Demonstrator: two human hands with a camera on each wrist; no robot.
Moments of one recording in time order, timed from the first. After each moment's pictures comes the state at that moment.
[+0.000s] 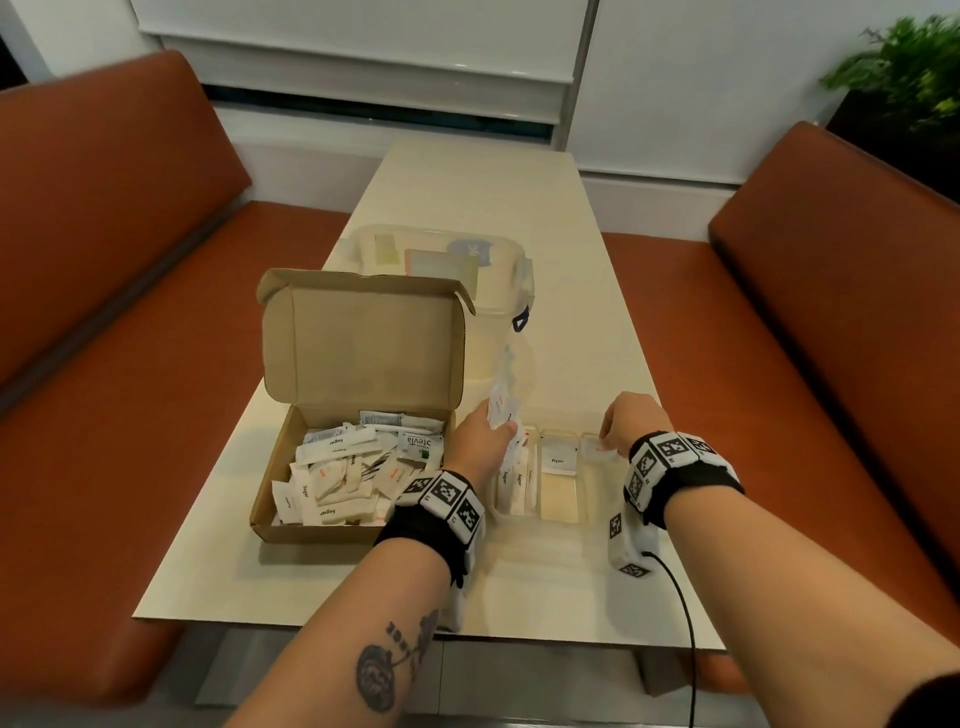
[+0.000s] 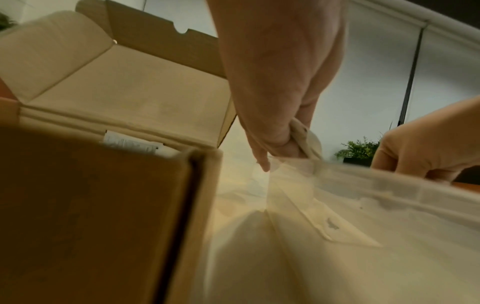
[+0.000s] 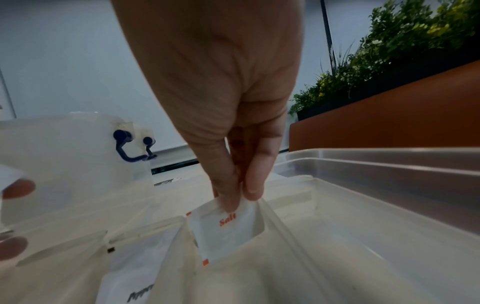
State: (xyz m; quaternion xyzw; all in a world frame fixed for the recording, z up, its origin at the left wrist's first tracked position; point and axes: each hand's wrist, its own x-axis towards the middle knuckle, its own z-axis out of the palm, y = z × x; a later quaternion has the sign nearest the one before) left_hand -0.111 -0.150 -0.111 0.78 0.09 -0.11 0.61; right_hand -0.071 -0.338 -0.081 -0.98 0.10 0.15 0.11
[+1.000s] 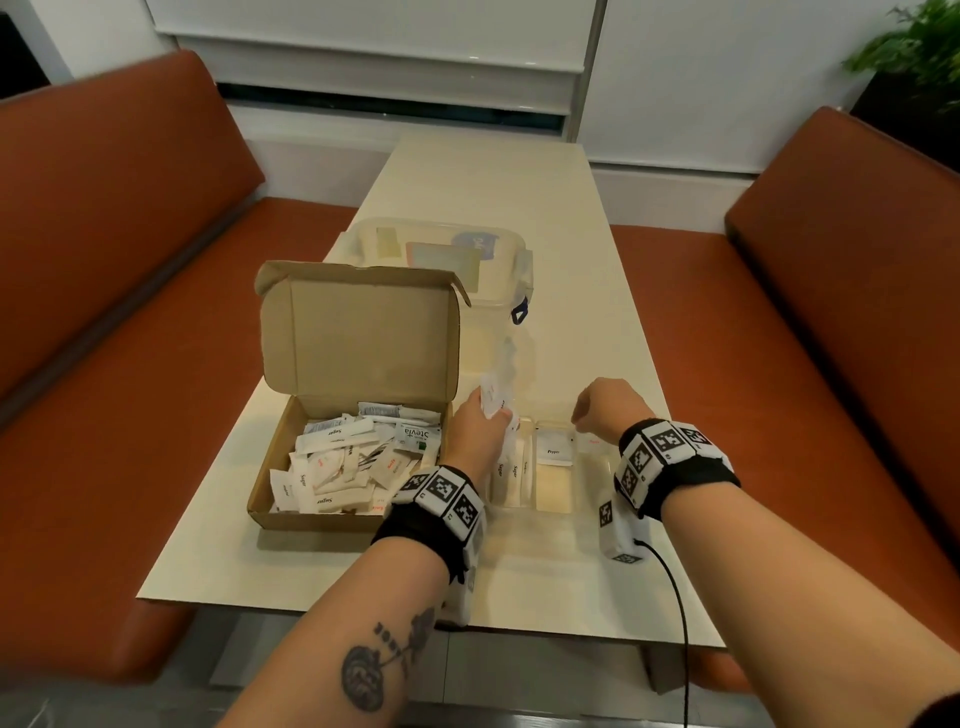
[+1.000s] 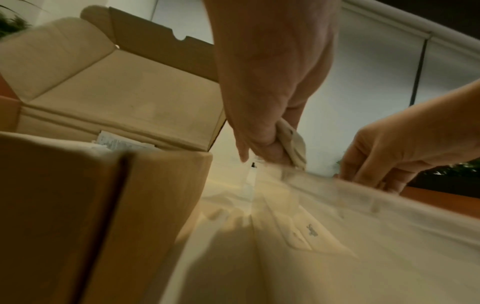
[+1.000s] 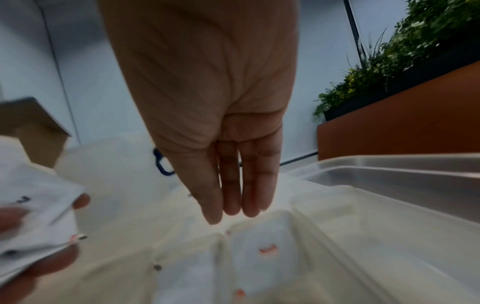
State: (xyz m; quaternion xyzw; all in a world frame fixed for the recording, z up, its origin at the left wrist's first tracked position) left_hand -0.112 -0.159 -0.109 0.77 0.13 -0.03 0.62; right_hand -0.069 -0.324 -0.076 -0.98 -0.01 0.14 0.14
